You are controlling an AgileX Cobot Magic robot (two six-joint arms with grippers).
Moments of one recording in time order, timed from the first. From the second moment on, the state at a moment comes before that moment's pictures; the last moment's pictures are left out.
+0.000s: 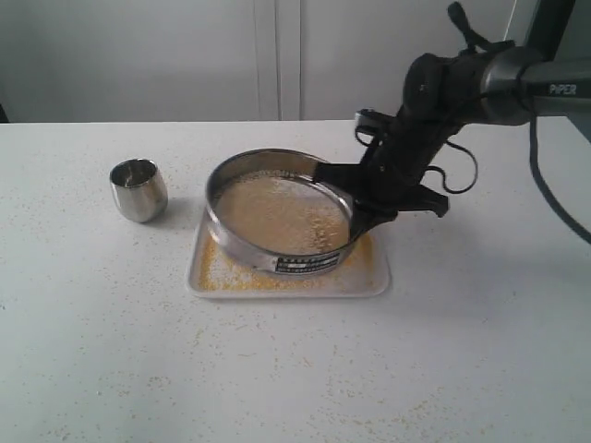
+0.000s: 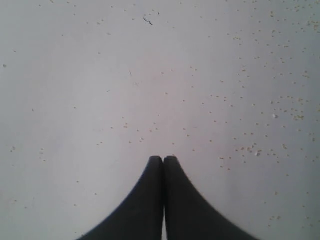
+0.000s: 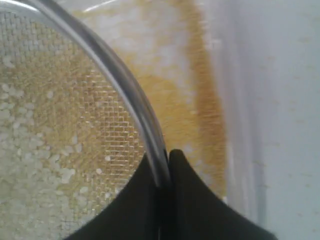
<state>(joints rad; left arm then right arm) -0.17 0.75 -0.67 0.13 1.07 -0.21 0.34 2.10 -1.57 0.25 0.83 0.28</state>
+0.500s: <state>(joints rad) -0.17 0.75 -0.67 0.13 1.07 -0.21 0.35 2.10 -1.57 0.00 0.86 0.60</state>
